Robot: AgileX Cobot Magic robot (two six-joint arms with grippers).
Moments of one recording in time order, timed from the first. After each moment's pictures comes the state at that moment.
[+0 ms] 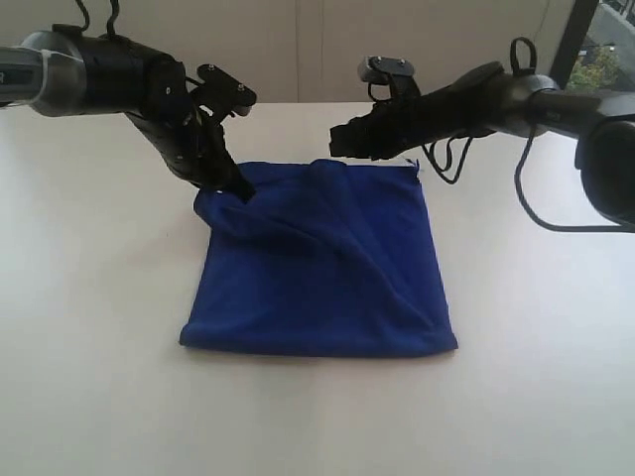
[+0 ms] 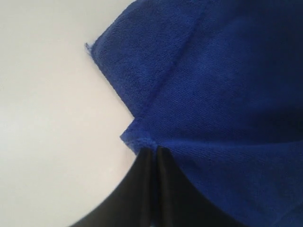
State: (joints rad) left arm -0.46 2.07 -1.57 0.11 0.60 0.22; right arm 0.20 2.50 -1.99 1.08 0.67 -0.98
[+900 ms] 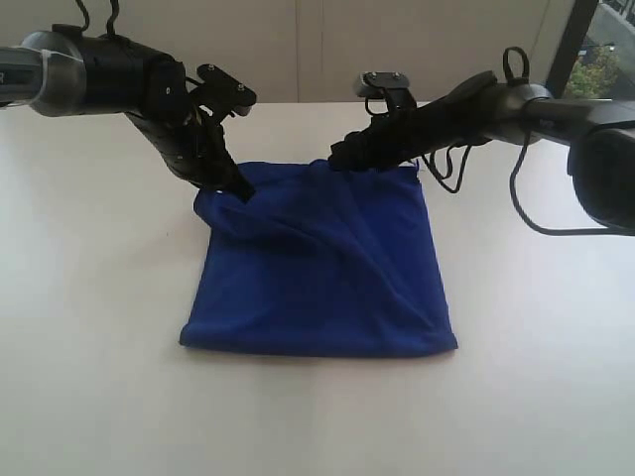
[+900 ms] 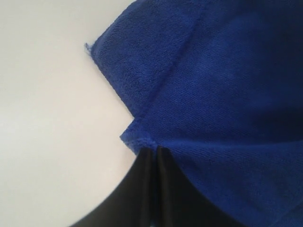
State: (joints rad) left arm -0.46 2.07 -1.57 0.11 0.60 0.22; right arm 0.20 2.53 -2.00 1.02 0.68 -1.00
